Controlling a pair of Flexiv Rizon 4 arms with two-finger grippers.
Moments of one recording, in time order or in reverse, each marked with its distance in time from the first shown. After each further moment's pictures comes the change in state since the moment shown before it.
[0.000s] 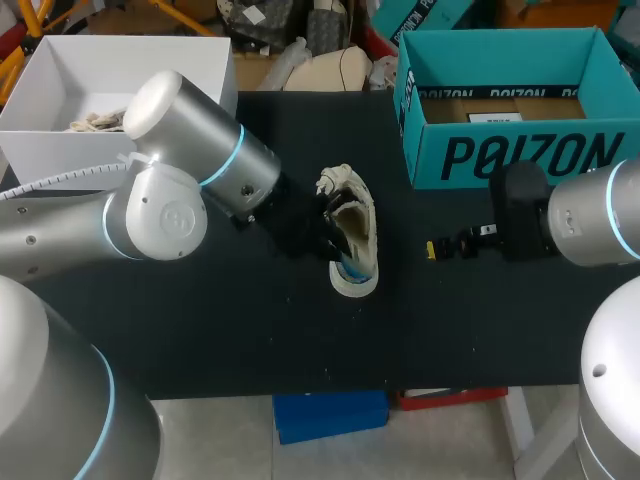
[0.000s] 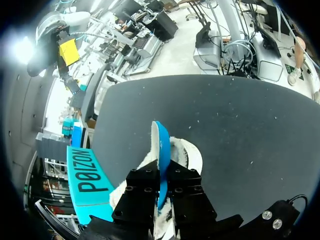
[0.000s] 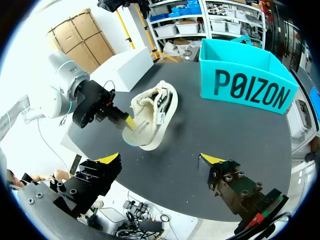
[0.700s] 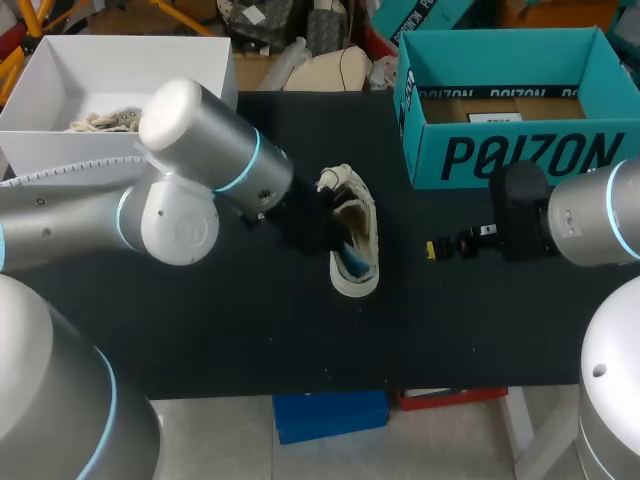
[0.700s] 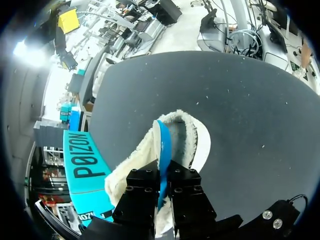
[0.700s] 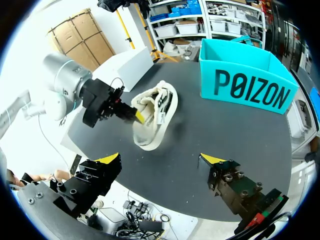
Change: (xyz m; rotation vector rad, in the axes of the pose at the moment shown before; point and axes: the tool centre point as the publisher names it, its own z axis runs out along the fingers) left arm -0.006 0.031 0.010 -0.150 0.017 -0.026; right arm 0.000 0.000 0.000 0.000 0.000 0.000
